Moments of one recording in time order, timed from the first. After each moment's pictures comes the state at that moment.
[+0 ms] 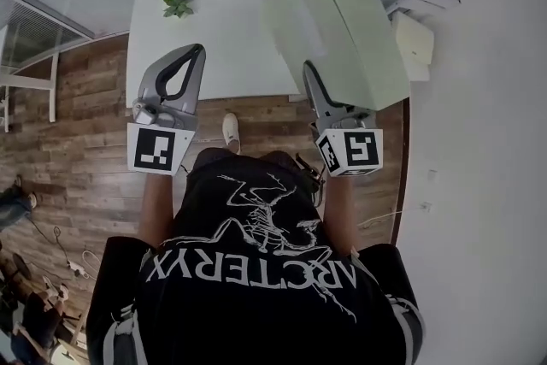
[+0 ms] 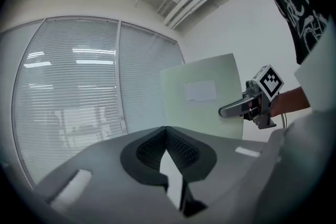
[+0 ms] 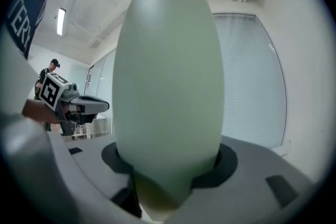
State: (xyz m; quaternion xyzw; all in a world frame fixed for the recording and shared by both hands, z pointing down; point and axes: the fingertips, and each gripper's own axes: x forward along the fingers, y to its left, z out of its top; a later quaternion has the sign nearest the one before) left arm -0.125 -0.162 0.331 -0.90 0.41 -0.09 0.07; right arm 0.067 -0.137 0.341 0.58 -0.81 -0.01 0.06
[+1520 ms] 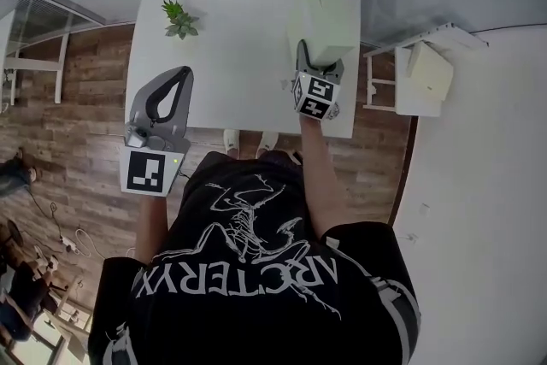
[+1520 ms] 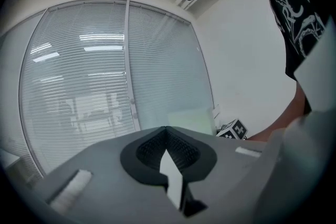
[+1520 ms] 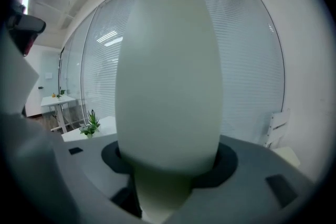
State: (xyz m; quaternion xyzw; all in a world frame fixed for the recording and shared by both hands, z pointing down) left arm -0.125 -0.258 0.360 -0.87 0.47 -0.14 0.02; right arm 0.126 -0.370 0.557 0.65 -0.74 0.10 0.14
